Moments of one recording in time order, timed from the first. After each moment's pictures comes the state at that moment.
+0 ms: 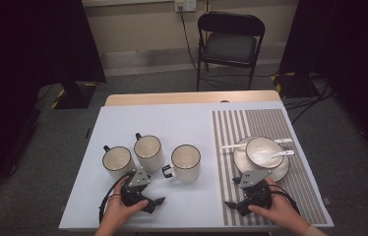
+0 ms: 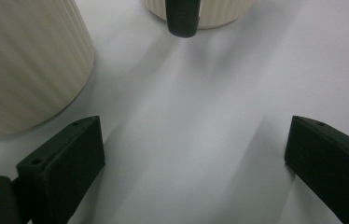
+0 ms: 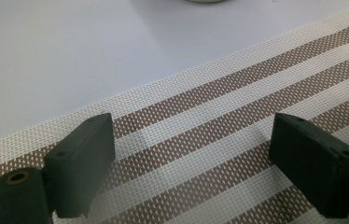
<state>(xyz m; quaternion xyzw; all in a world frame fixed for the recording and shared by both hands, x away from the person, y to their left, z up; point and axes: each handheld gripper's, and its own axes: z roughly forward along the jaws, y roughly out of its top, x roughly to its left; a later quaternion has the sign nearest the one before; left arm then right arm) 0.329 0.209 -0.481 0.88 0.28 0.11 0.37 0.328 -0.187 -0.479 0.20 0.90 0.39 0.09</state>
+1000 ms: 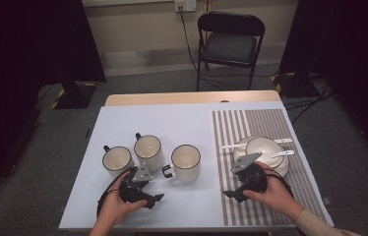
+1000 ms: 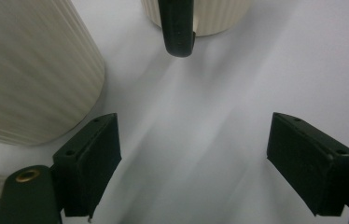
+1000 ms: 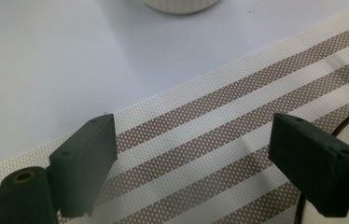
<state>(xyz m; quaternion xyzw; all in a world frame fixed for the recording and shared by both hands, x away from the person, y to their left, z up) 0.330 0.200 -0.451 0.90 0.28 0.11 0.32 0.360 -0.171 -0.446 0.21 0.92 0.32 0.07</state>
